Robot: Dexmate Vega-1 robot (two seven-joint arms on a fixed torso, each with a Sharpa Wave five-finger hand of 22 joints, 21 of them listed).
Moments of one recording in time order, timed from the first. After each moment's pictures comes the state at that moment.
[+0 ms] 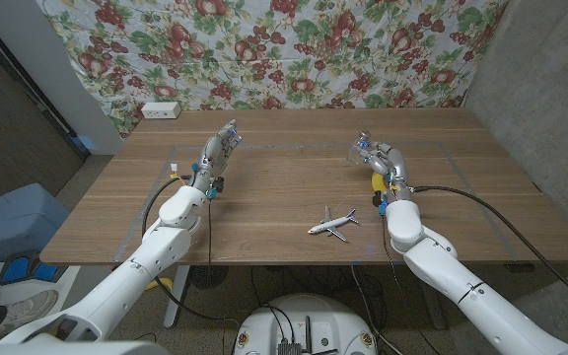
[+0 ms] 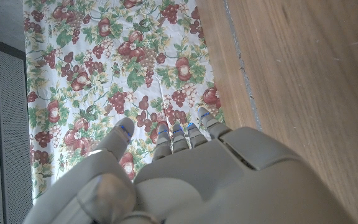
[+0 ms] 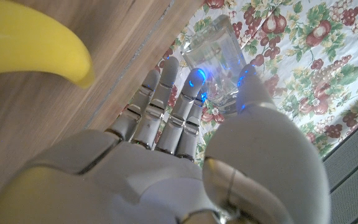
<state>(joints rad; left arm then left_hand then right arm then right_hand) 0.93 0.52 0.35 -1.40 -0.64 -0.39 -0.03 0.19 0.15 0.68 -0.02 0.18 0.11 -0.02 0.18 0.17 0.01 -0.05 0.19 0.17 -0.04 -0.04 0.18 0.17 0.02 0.02 0.26 0.17 -1.08 -0.51 -0.42 -1.75 0.11 0.00 -0.57 0.93 -0.02 0.36 -0.19 0.18 0.78 -0.08 0.52 0.45 0.93 -0.17 1.04 0.83 0.82 -0.10 0.48 1.20 0.40 -0.04 0.74 0.20</state>
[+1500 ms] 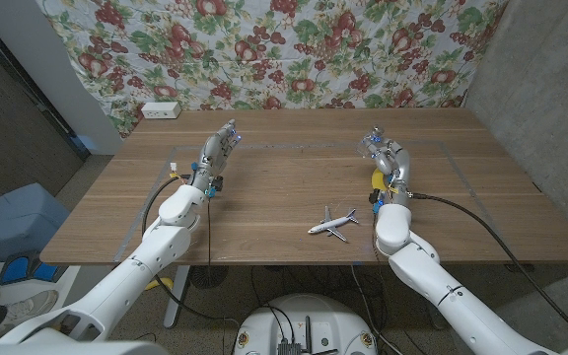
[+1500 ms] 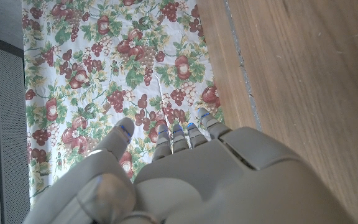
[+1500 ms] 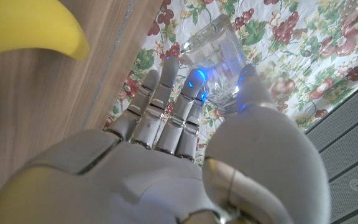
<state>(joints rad) 0.91 0.51 0.35 -1.37 -0.65 -0.40 -0.05 0.19 0.15 0.68 -0.02 0.18 0.11 -0.02 0.18 0.17 0.01 -0.05 0.19 0.17 -0.04 -0.04 0.18 0.17 0.03 0.01 0.24 0.17 -1.07 -0.35 -0.42 -1.61 0.06 0.20 -0.82 0.93 -0.02 0.36 -0.19 0.18 0.78 -0.07 0.53 0.46 0.92 -0.17 1.05 0.84 0.82 -0.10 0.48 1.20 0.39 -0.05 0.76 0.20</state>
